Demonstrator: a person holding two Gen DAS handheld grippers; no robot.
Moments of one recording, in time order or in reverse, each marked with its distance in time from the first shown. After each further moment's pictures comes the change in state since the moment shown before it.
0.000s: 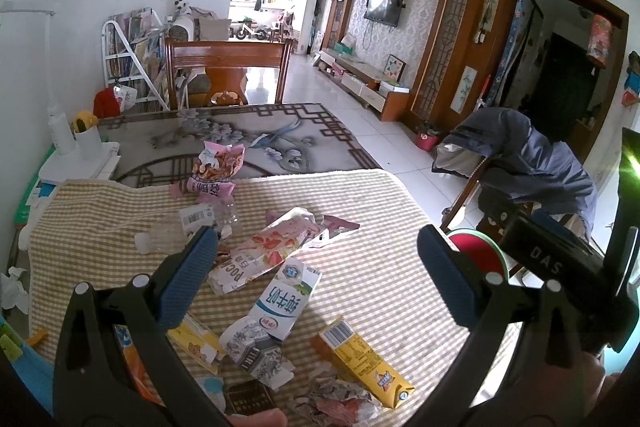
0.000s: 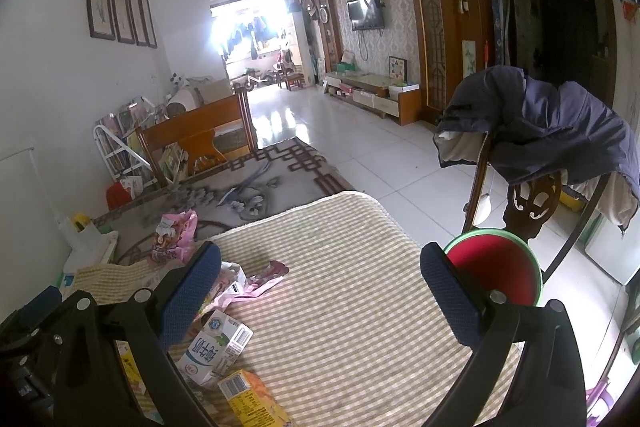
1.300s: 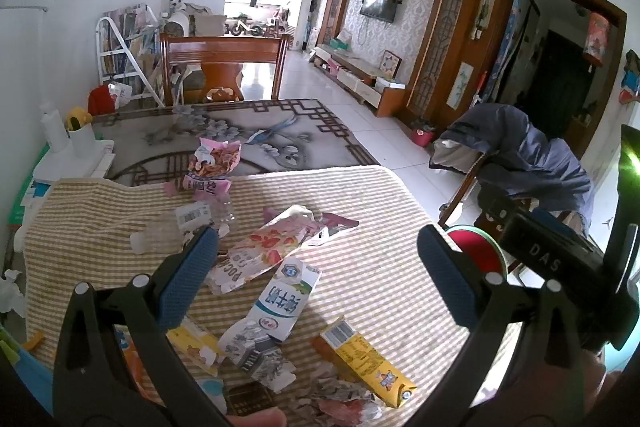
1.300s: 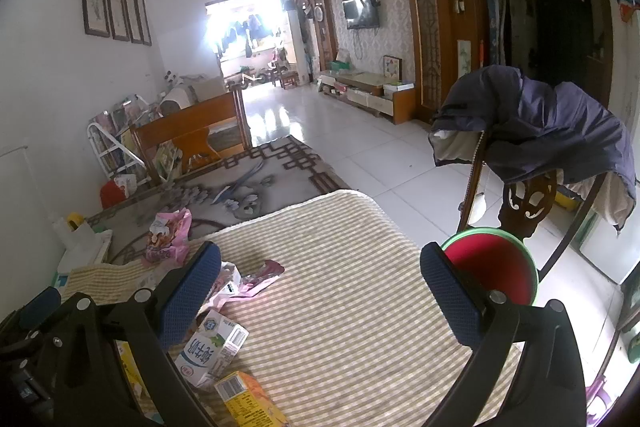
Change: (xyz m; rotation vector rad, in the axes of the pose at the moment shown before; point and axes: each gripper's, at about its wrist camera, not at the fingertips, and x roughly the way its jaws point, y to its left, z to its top) left arm -0.003 -0.008 -0.006 0.001 0.013 -0.015; right arm 0.003 -0.002 -0.002 0.005 0.003 -0.018
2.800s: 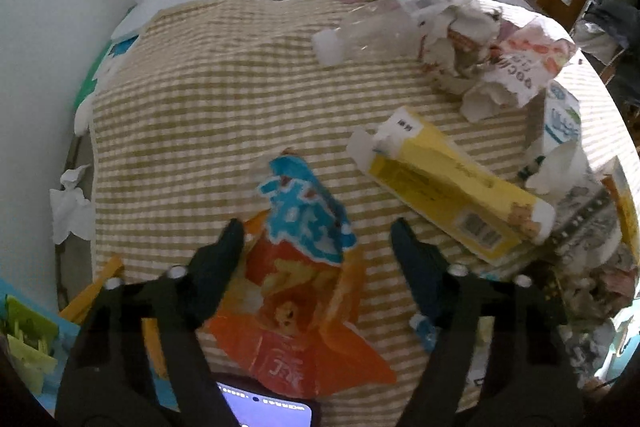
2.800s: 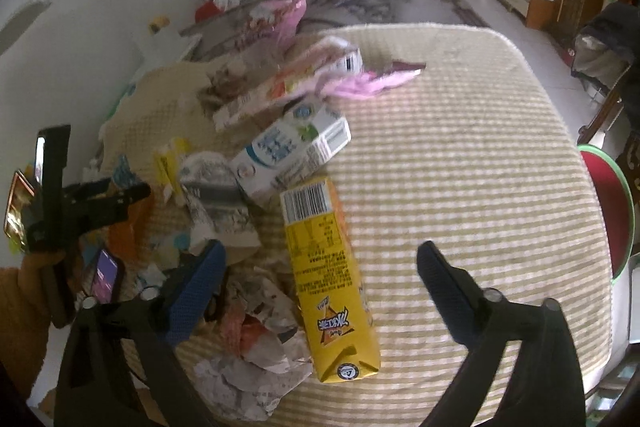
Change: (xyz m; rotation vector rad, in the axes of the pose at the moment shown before) left arm 0.072 0.201 -0.110 -0.024 0.505 0.354; right arm 0.064 0.054 -0.116 -0.285 0.596 0.358
